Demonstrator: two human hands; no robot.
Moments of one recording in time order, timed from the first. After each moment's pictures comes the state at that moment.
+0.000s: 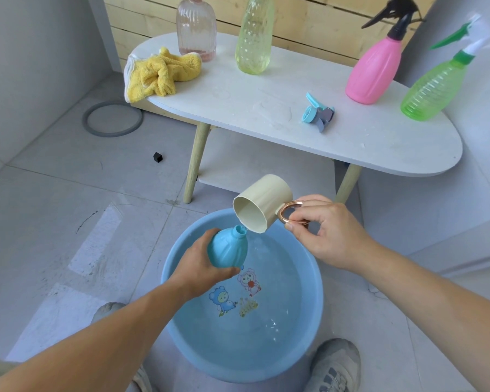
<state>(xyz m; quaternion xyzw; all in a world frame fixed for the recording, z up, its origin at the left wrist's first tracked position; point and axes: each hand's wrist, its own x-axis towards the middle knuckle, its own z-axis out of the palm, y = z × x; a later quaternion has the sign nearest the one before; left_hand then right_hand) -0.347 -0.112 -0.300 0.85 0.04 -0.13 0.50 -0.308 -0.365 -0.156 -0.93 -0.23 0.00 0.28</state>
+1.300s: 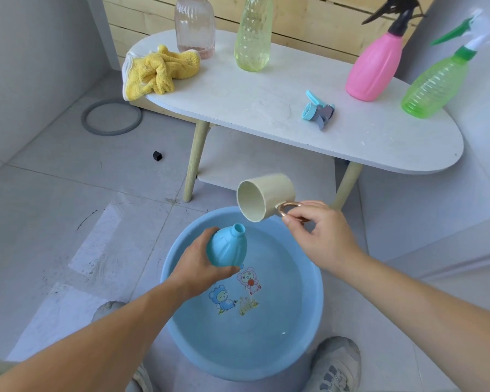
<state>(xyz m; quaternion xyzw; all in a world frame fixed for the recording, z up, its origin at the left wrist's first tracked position) -0.349 -0.111 -0.295 0.84 0.05 -0.14 0.52 -0.314 -0.357 -0.184 -0.92 -0.14 -0.06 0.35</state>
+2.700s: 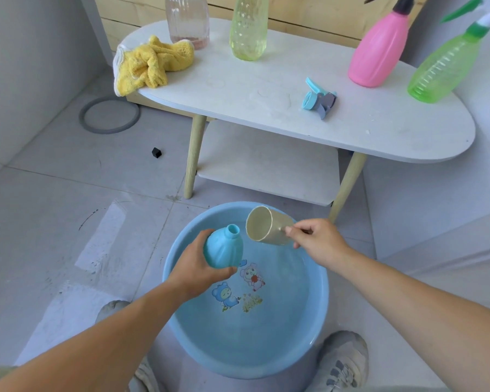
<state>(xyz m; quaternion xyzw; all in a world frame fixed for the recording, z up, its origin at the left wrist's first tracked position) -0.353 -0.107 -0.297 0.84 0.06 -0.16 0.52 -0.302 -0.371 -0.238 -0.89 0.06 0.15 0.42</state>
